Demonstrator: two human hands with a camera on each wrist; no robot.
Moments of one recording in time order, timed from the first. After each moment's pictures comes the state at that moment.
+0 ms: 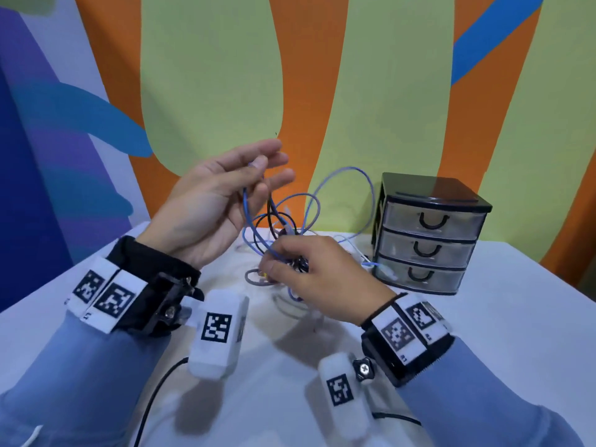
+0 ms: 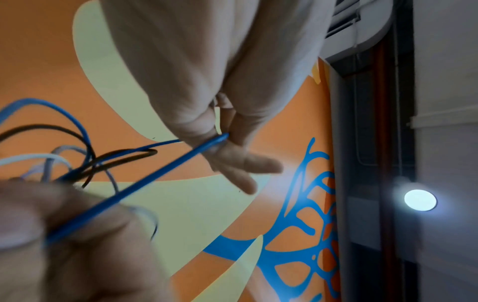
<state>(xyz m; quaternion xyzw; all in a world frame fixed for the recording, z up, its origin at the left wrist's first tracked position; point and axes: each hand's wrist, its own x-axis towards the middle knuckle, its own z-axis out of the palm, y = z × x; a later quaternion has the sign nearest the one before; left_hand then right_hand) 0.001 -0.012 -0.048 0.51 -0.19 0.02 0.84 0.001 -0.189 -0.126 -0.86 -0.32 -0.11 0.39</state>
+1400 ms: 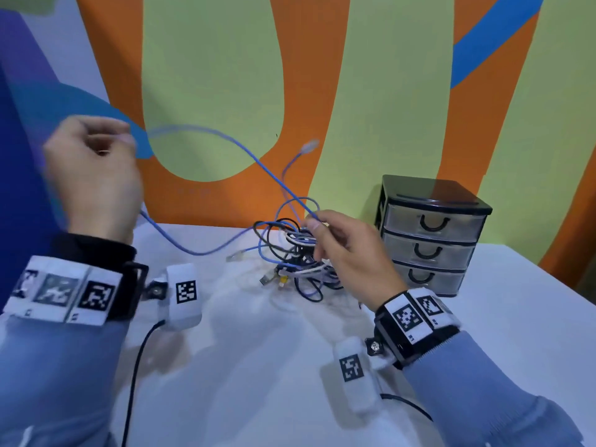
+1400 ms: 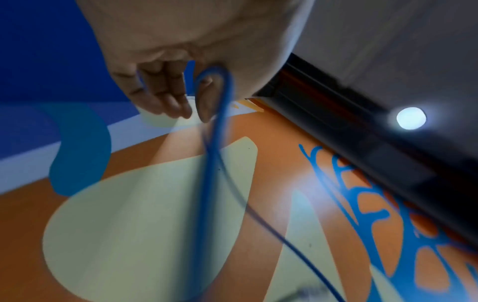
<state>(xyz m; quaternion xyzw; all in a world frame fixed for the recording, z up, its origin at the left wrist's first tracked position) 0.021 0.087 -0.042 0.70 0.03 0.53 0.48 0.025 -0.218 -0.128 -0.83 -0.23 -0.26 0.45</state>
